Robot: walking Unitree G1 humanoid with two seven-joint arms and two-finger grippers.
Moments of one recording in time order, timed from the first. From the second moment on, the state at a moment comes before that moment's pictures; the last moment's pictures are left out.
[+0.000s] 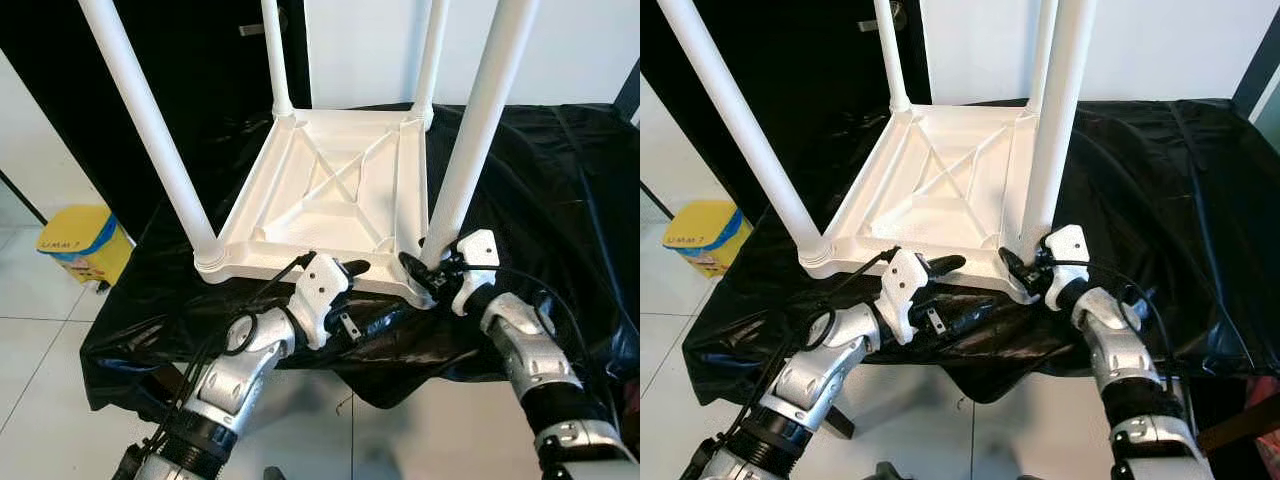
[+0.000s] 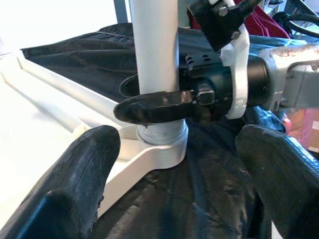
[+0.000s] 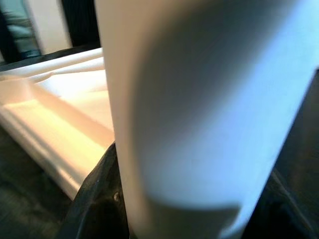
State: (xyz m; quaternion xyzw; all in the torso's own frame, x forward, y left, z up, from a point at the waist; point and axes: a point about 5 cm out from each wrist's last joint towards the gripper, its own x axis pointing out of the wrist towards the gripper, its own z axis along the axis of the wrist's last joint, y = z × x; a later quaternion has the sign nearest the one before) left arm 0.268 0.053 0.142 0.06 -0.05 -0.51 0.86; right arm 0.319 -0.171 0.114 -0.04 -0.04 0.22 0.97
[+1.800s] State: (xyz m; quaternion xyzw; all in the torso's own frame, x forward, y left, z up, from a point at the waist) left arm 0.310 0.089 0.112 0.16 0.04 -0.45 0.88; right arm 0.269 -0.154 0.110 -0.02 -0.04 0.05 1.00
